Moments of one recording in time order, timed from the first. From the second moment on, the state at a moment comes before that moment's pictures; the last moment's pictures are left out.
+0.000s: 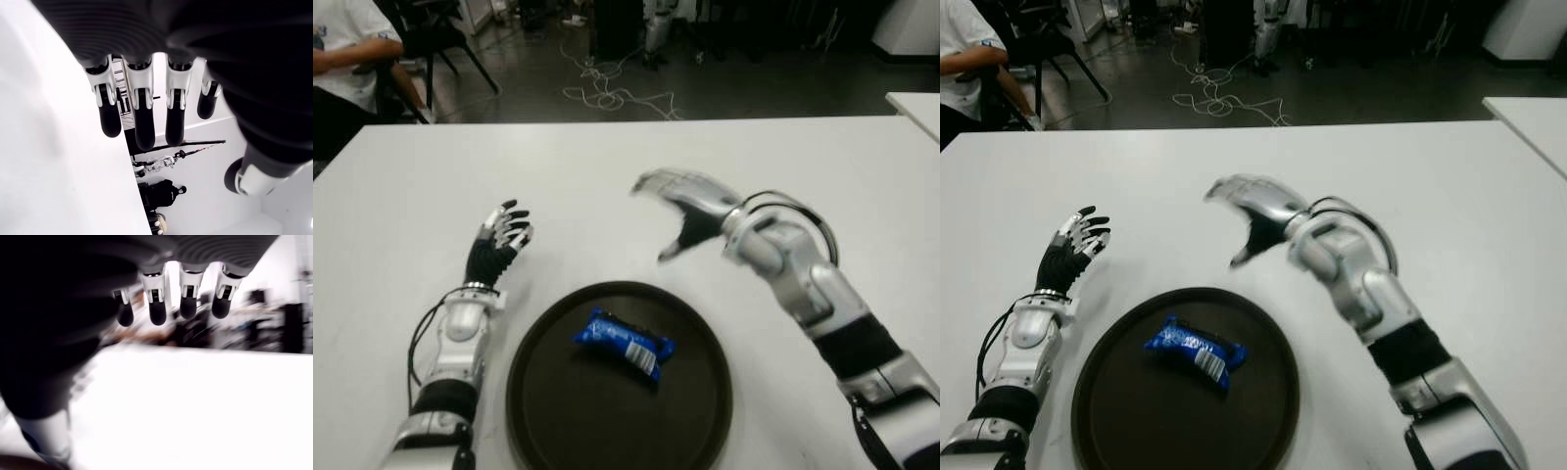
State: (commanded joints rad) left arm -0.35 0.17 0.12 0.84 0.01 -0.53 -0.07; right arm -0.55 -0.25 0.30 0.40 -0.67 -0.11 0.10
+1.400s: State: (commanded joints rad) left arm -0.36 0.17 0.12 0.82 -0.01 -0.49 -0.10; right arm -0.79 -0.07 -0.24 1.22 0.04 -0.24 -0.03
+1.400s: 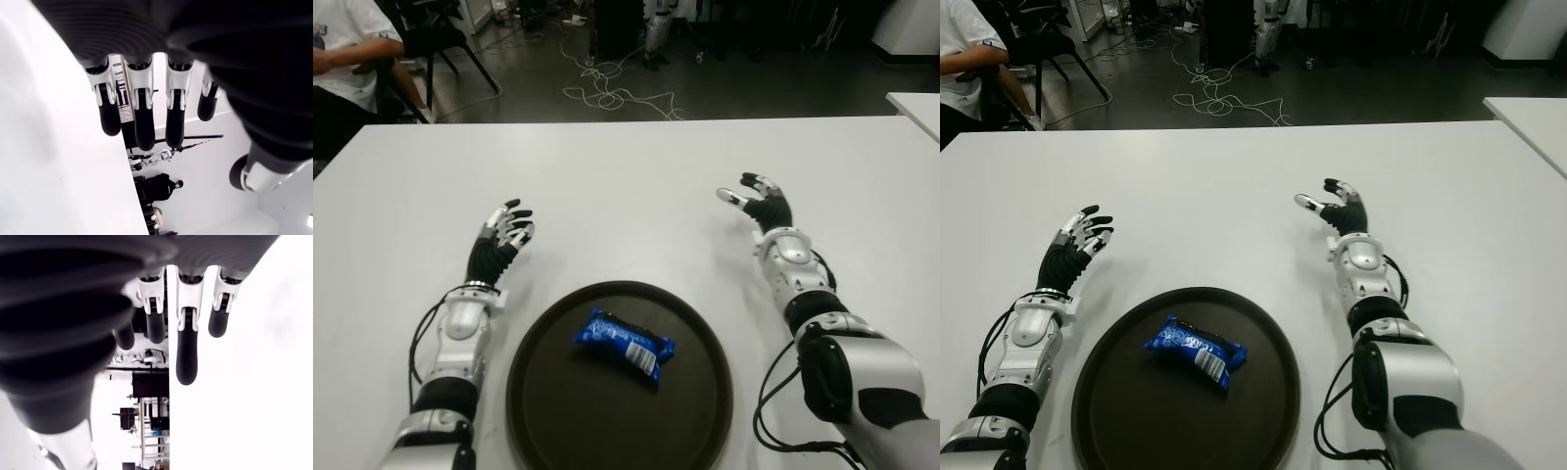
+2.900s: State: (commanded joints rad) left arm -0.35 0.18 0.13 0.84 0.00 -0.53 -0.10; right arm -0.48 0.00 -0.10 0.71 0.01 -0.24 -0.07
